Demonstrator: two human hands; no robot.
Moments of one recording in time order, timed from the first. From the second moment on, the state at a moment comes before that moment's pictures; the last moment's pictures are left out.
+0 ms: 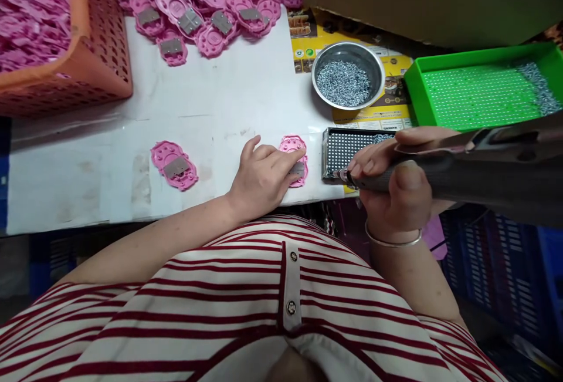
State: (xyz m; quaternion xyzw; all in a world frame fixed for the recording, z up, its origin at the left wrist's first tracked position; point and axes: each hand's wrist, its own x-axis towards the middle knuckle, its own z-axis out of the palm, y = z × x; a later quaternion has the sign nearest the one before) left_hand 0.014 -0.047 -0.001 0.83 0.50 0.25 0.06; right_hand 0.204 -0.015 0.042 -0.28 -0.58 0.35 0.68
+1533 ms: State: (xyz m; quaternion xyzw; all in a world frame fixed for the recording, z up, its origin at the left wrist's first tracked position) left_hand 0.012 -0.042 -0.001 0.80 0.52 0.28 0.13; right_hand 0.161 -0.002 0.044 -0.28 -0.55 0.35 0.71
